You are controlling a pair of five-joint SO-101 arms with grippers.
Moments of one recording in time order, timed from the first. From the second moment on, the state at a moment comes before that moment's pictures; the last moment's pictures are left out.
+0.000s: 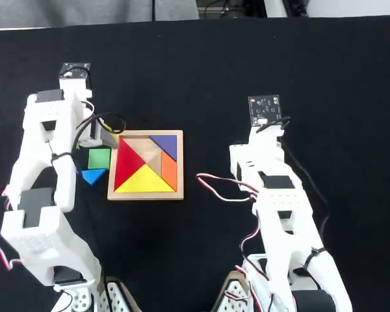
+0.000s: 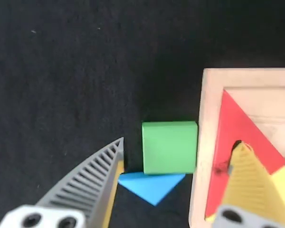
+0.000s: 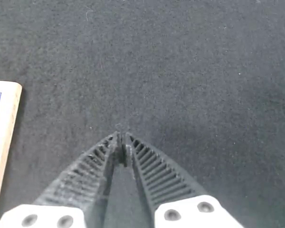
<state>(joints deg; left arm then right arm) -13.5 16.0 5.6 68.3 -9.6 -1.1 -32.8 67.3 20.9 2.4</state>
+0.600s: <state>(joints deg) -15.0 22.7 5.3 66.7 -16.9 -1.1 -32.8 67.3 20.9 2.4</state>
